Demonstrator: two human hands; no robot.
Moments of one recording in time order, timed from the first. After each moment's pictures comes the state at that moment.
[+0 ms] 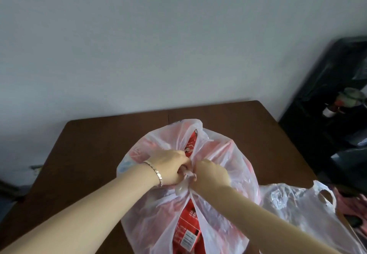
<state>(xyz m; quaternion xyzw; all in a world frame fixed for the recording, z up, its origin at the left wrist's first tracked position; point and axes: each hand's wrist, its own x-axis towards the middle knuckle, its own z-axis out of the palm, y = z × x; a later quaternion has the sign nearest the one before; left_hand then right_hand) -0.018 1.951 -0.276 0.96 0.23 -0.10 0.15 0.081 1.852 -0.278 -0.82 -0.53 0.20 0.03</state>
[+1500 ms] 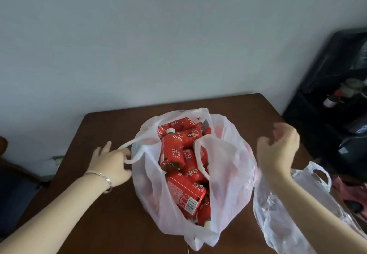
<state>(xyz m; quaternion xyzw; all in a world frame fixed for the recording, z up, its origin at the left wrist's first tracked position) -0.147 1.922 -0.238 0.82 0.55 -0.18 0.05 0.145 1.763 -0.254 -0.83 -0.19 0.02 0.53</state>
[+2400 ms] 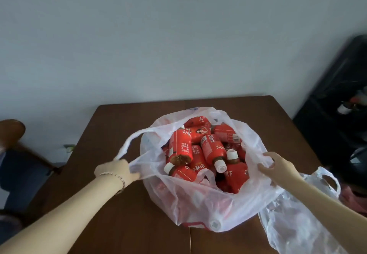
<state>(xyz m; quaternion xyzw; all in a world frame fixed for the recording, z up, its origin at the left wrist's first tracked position) -0.163 1.906 -0.270 0.69 0.67 -0.27 0.11 0.193 1.741 -0.316 -0.87 -0.31 0.31 0.21</state>
